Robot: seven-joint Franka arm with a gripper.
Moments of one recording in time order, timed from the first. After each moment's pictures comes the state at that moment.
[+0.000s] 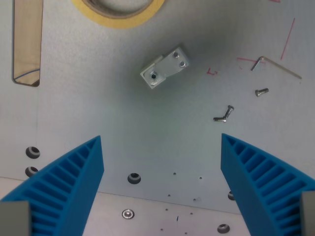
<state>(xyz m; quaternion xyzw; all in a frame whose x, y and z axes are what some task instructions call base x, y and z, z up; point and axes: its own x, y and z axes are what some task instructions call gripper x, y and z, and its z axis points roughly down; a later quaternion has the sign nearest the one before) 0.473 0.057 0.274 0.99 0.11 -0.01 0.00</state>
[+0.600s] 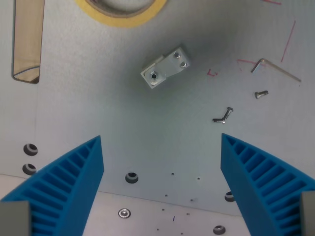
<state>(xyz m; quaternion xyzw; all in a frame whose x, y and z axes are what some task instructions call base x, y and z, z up) 0.473 0.057 0.274 0.99 0.13 -0.01 0.00</state>
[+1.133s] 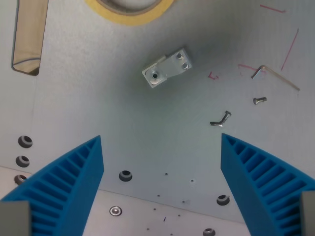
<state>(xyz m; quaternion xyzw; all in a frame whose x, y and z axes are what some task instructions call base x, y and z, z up) 0.473 0.057 0.274 0.99 0.16 -0.01 0.00</state>
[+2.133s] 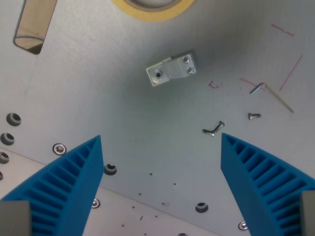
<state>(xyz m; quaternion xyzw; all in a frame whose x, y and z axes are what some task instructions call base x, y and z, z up) 0.473 0.057 0.274 0.97 0.25 -0.01 0.00</state>
